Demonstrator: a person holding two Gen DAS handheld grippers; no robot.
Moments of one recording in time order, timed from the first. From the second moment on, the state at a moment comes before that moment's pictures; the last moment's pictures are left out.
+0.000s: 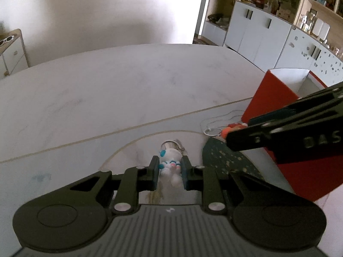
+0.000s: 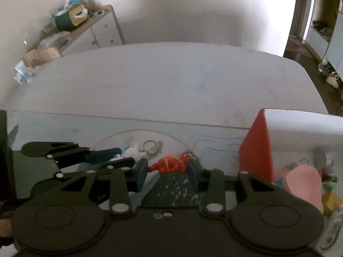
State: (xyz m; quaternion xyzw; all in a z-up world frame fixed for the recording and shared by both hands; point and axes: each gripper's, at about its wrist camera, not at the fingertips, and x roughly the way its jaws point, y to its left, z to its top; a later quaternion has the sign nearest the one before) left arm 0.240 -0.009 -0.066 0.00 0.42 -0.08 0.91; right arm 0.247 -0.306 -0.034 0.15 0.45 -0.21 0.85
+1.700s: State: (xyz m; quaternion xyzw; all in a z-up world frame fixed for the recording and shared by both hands) left arm 0.239 -0.257 0.036 0.01 0.39 -0.14 0.91; right arm 0.021 -0.435 0.038 0.17 0.36 -0.21 0.89
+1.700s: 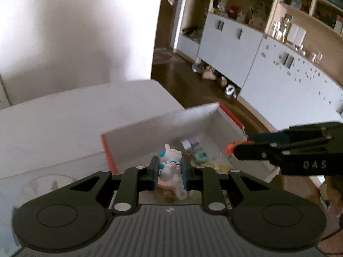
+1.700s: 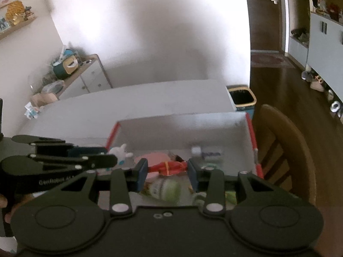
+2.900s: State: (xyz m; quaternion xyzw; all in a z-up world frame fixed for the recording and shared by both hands) left arm 0.264 -0.305 -0.066 0.02 0.54 -0.12 0.84; right arm 0.009 -0.463 -0.033 0.18 0.45 -0.20 0.85
